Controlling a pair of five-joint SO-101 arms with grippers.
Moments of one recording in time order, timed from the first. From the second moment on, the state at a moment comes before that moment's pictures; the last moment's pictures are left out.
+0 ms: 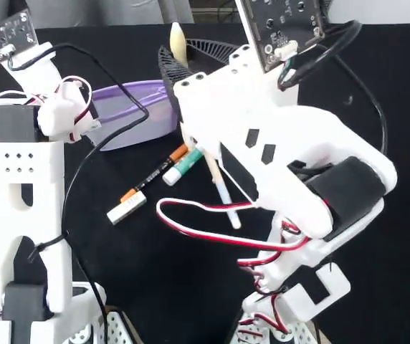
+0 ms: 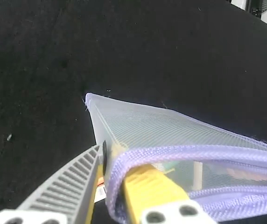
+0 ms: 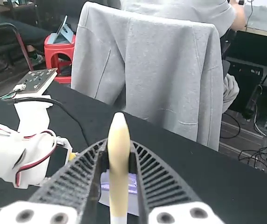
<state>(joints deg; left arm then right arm) -5.5 -19.0 -9.5 88.3 22.6 -31.5 0.3 -75.2 99.5 0.5</state>
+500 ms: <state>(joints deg) -5.5 -19.1 -7.8 88.0 22.6 -29.8 -15.4 -68.4 99.5 0.5</state>
